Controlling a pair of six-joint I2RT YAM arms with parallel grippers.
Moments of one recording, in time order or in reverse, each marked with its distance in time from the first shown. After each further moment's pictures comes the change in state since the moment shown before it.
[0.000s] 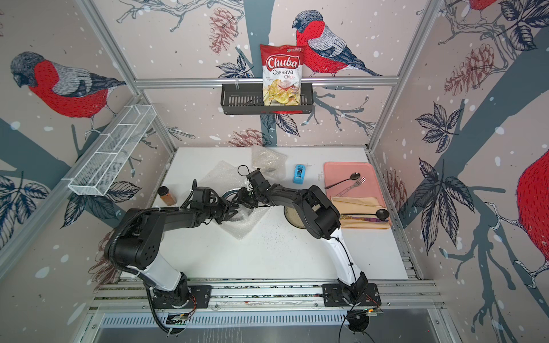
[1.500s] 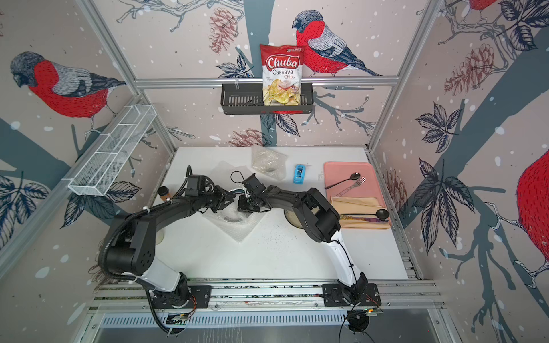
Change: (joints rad) left arm 0.038 -0.034 0.193 -0.227 0.008 0.127; right arm 0.053 -0.022 0.003 -0.200 0.143 -0.194
